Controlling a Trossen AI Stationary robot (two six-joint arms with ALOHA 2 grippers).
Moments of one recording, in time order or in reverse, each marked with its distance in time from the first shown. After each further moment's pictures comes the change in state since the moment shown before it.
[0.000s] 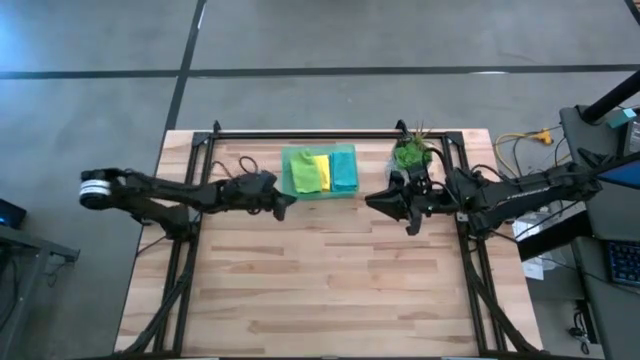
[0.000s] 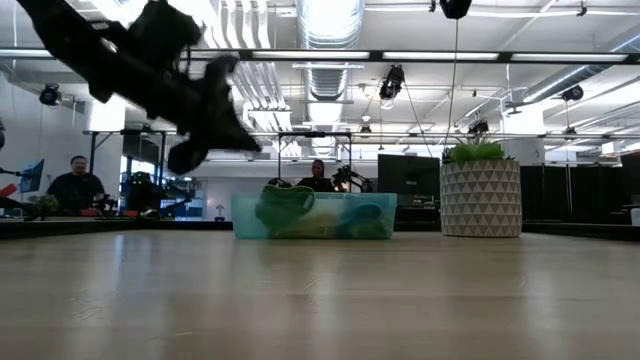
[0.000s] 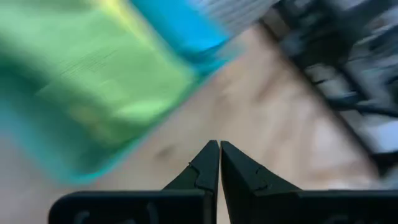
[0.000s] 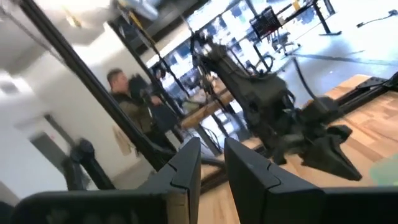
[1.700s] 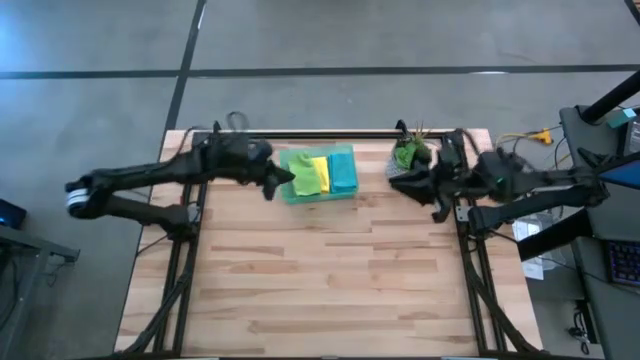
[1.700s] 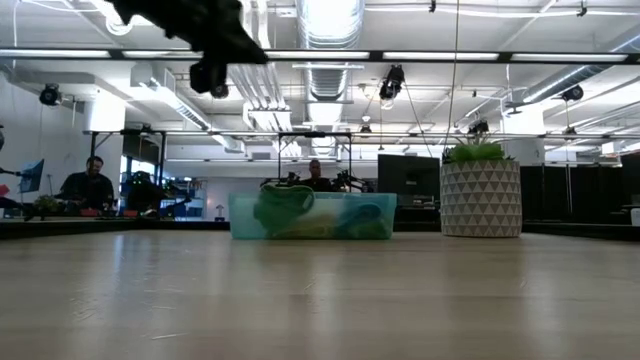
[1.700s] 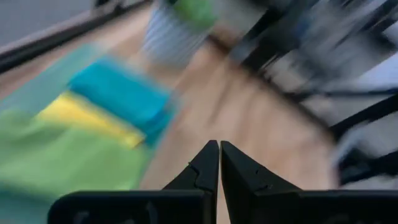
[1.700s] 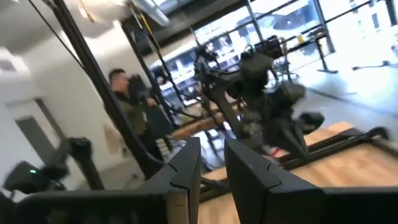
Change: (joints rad) left arm 0.136 -0.131 0.506 -0.662 0.244 0.297; right arm -0.062 -0.161 0.140 -0.260 -0.058 -0.178
